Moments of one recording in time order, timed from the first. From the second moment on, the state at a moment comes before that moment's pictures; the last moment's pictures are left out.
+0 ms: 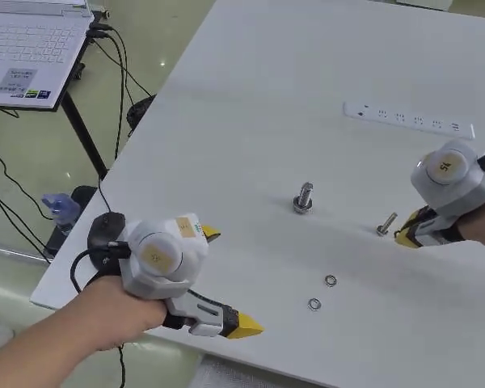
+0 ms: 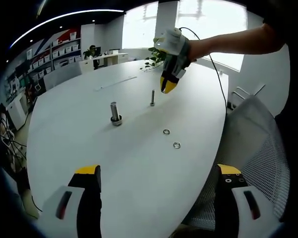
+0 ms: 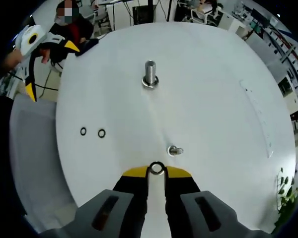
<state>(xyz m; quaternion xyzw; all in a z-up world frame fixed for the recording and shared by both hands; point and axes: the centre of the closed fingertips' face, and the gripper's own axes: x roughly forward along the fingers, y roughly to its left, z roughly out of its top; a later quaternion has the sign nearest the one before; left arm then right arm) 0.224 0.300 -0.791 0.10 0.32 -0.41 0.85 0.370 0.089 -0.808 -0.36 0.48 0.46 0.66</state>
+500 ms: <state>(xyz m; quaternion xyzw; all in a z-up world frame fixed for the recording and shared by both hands) 0.230 0.301 -0.795 0.10 0.33 -0.41 0.85 0.399 0.092 -0.800 -0.37 0.47 0.45 0.67</state>
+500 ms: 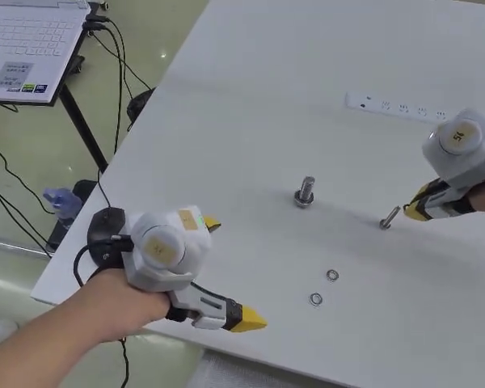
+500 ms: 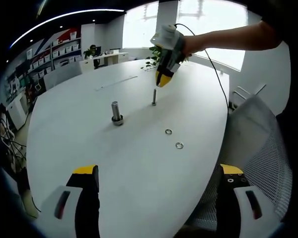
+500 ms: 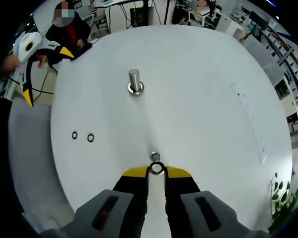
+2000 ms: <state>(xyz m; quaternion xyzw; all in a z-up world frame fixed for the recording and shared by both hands) 0.231 0.302 -0.799 0.10 0.33 -0.41 0.84 0.405 0.102 -0.842 -0.38 0.49 0.46 0.63</state>
